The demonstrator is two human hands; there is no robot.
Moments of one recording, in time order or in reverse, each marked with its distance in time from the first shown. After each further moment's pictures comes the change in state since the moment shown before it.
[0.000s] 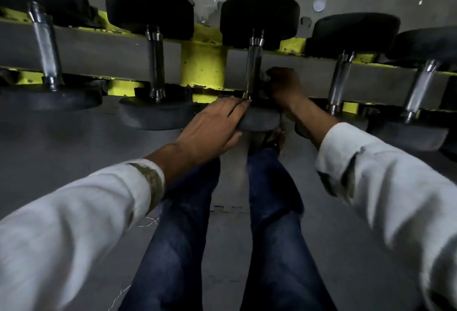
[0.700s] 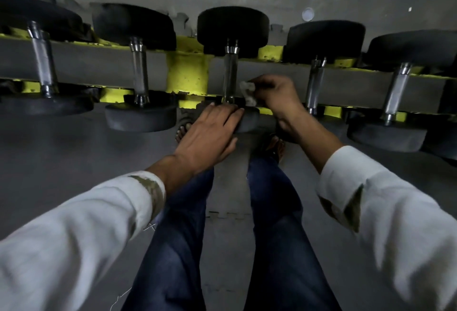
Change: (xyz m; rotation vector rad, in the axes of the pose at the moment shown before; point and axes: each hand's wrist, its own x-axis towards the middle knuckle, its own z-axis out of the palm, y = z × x) left_hand 0.015 0.053 0.003 0.092 -0.003 -0.039; right_hand -0.040 0.019 -0.034 0.661 -0.022 0.013
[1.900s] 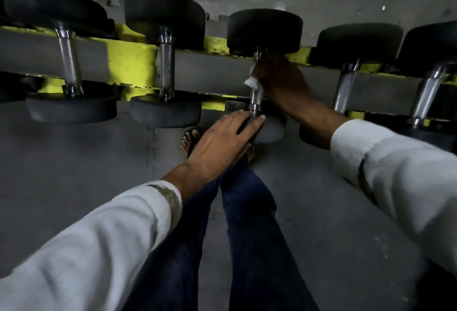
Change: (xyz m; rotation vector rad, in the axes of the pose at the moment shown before) left_hand 0.088 0.145 0.066 -0.070 0.152 0.024; right_hand 0.024 0.011 -0.169 -1.184 -0.061 -0.679
